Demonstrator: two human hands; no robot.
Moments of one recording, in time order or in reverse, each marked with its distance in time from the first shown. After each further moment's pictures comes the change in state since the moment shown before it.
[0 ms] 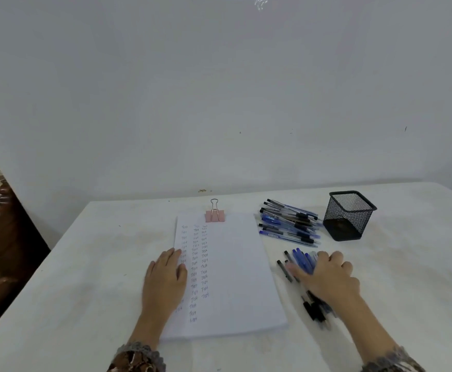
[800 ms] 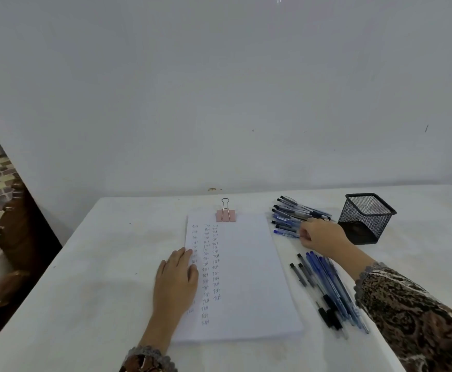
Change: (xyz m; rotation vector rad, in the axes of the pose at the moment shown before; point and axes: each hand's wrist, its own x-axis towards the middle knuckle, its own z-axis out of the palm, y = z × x) left_hand 0.001 -0.001 0.001 -0.013 0.011 0.013; right_hand 0.113 -0.020 -0.009 -0.289 0.066 -0.569
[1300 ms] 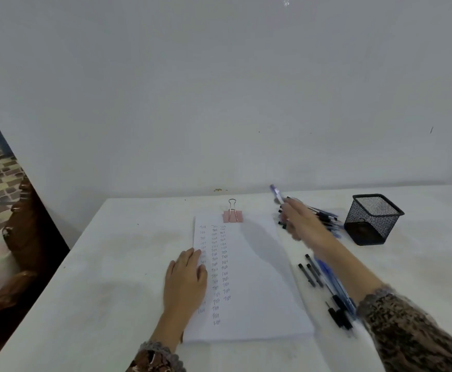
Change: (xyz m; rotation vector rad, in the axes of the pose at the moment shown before) left_hand 0.000 0.002 -0.007 -0.019 -0.038 0.003; right_hand -0.027 -0.088 -0.058 1.303 0.098 0.077
